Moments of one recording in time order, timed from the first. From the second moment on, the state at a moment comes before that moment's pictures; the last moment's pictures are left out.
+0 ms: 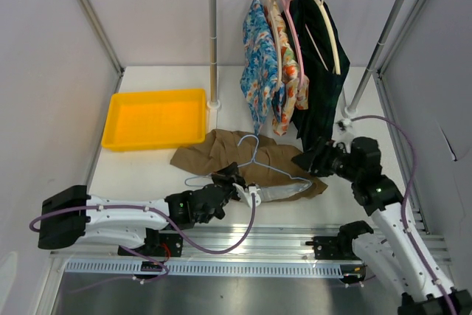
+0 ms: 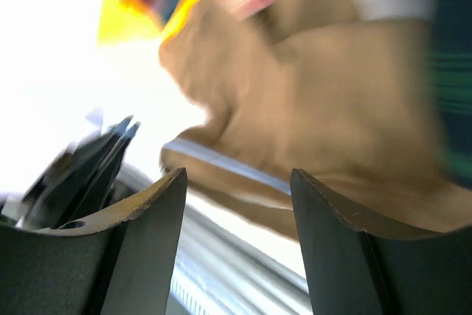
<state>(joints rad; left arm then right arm) -1.31 1.10 0.44 0.40 -0.67 0.81 0.20 0.66 0.63 -0.42 -0.47 0.62</state>
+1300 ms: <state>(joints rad) -1.20 1.03 0.57 0.03 -0.44 0.54 0.85 1.05 0.70 -0.15 -0.14 0.22</state>
